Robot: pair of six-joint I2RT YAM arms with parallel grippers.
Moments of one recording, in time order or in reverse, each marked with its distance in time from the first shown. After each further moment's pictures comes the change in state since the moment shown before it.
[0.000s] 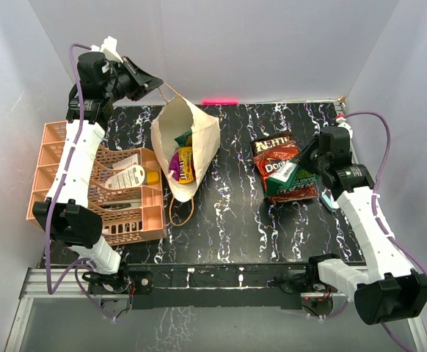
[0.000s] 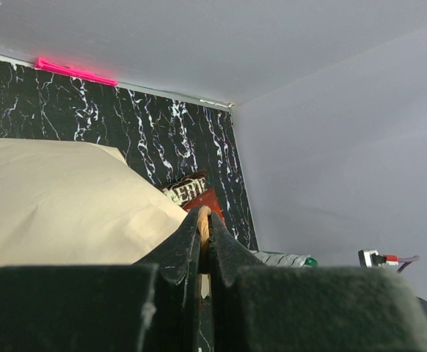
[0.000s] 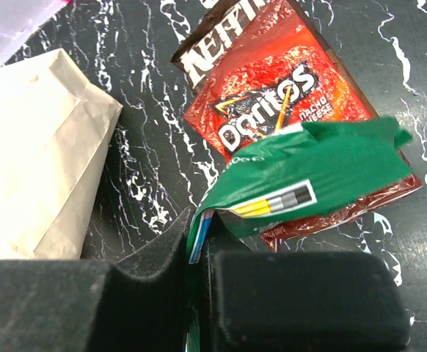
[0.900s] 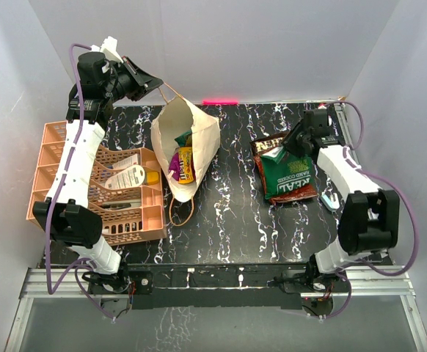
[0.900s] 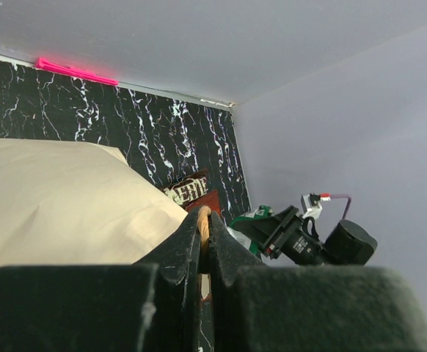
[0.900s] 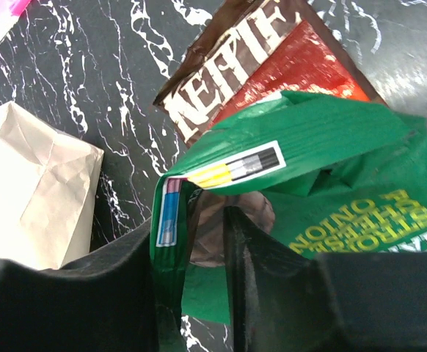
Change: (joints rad) left arm 0.000 0.000 0.000 -0.001 0.001 0.005; right arm -0.072 0.492 0.108 0.249 -0.105 0.051
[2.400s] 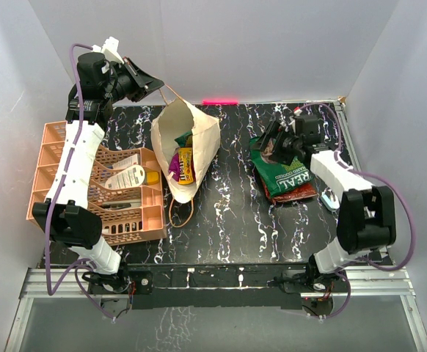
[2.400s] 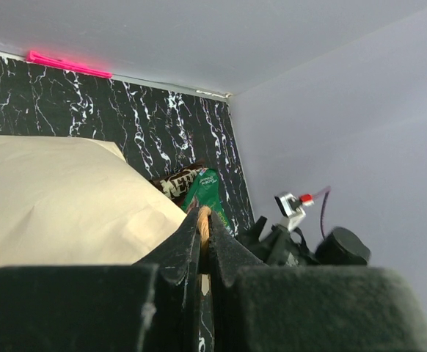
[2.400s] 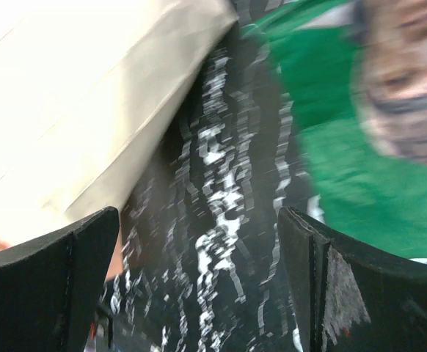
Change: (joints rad) left arm 0.000 -0.008 -0.006 -0.005 0.034 0.014; right arm 0.093 -0.013 -0.101 0.151 -0.376 -0.123
